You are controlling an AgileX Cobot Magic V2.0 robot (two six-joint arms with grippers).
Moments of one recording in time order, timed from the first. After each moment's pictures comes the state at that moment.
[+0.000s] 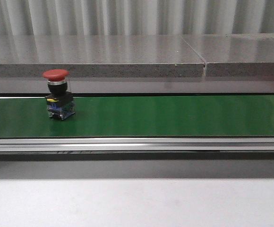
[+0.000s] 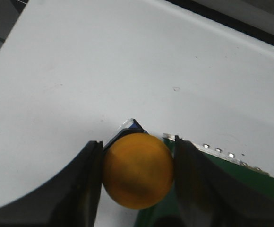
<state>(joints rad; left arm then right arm) 0.28 1.67 -1.42 -0.18 0.81 0.00 0.13 0.32 -0.50 0.03 0.72 -0.01</state>
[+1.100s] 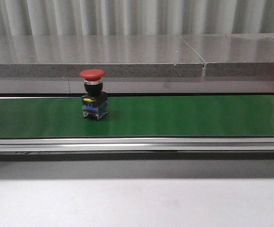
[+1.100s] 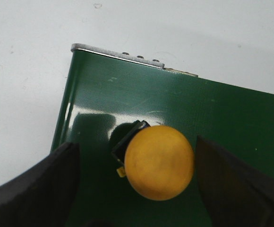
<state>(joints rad) 0.12 1.54 -1.16 -0.24 0.78 0.02 0.13 0.32 -0.50 0.03 0.72 -0.01</state>
